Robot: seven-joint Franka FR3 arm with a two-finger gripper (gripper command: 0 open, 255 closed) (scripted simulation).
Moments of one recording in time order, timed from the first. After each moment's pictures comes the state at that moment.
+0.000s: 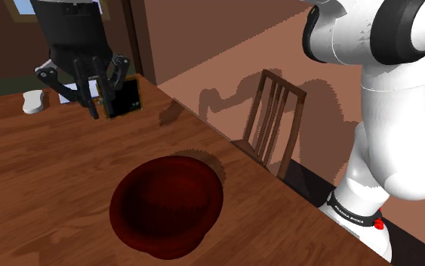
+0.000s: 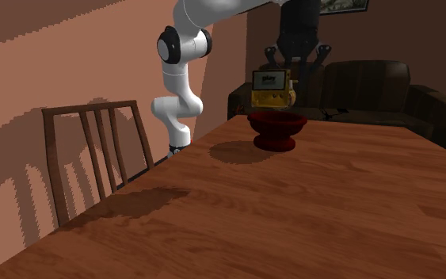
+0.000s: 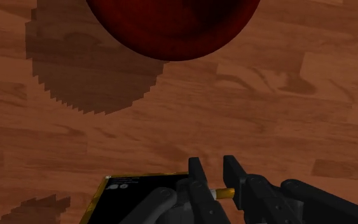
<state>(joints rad) 0.35 0.41 0.57 -1.08 -0.26 1.47 0.95</state>
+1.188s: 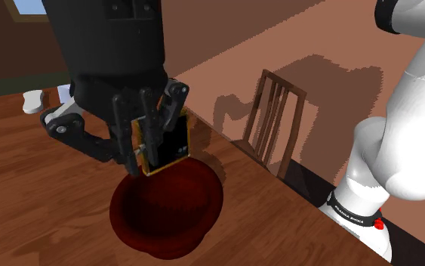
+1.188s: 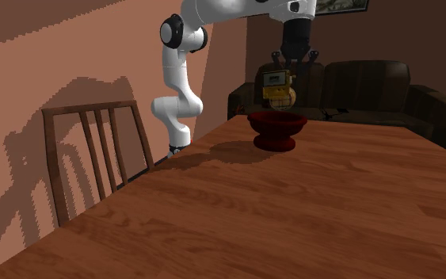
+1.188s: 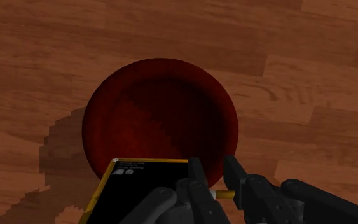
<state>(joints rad) 0.37 0.04 0.66 -1.52 -0.07 1.58 1.13</state>
